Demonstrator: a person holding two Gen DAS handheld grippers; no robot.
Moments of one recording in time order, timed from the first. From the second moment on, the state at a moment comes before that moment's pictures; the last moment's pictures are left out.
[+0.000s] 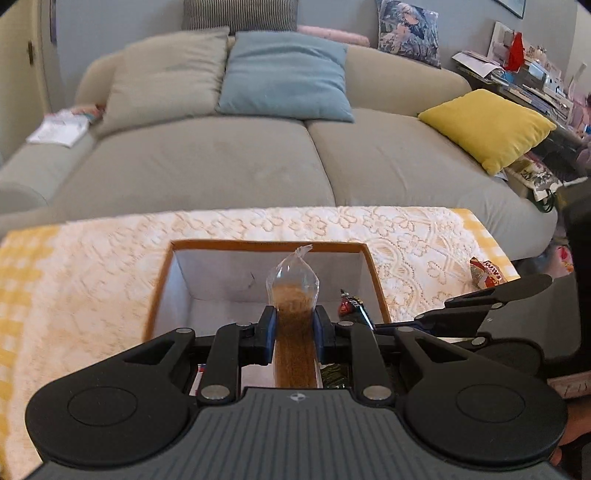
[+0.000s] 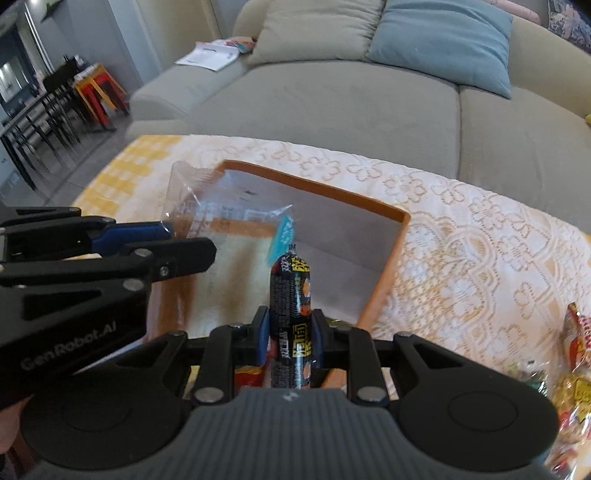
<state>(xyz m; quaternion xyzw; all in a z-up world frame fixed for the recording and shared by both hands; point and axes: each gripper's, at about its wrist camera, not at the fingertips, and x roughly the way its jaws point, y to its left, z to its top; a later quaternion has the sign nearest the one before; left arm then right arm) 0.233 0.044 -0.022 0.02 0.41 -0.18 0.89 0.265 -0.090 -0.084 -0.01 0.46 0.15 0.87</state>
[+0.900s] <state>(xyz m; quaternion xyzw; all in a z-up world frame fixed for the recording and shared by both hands) 0.291 0.044 -0.061 0.10 0.47 -0.08 0.87 0.308 -0.067 -0.117 -0.08 0.48 0.13 0.87</state>
